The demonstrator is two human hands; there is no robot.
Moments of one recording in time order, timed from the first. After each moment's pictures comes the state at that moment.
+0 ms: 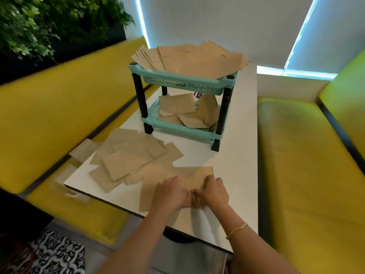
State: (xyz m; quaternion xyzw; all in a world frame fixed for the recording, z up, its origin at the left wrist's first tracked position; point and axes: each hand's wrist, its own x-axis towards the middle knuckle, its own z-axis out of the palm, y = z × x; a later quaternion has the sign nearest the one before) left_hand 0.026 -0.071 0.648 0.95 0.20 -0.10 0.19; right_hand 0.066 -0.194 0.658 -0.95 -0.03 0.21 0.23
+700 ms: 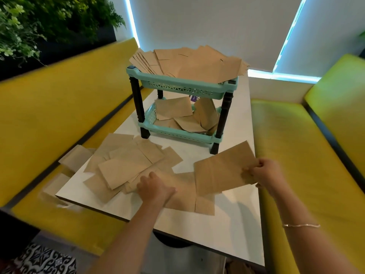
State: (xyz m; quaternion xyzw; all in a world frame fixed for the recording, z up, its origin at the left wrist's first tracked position) left_hand 0.039 -0.024 0.653 0.90 0.38 -0.08 0.18; right_hand 0.116 -0.276 0.731 -0.89 0.12 0.11 0.43
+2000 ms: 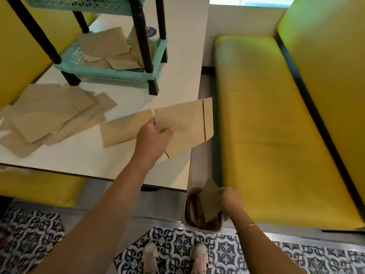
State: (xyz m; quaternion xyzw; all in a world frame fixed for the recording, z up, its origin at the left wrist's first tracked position) left_hand 0.024 -0.224 0.686 0.77 0.20 0.06 0.60; right_hand -0.008 -0.446 0.497 -0.94 0.09 0.30 0.16
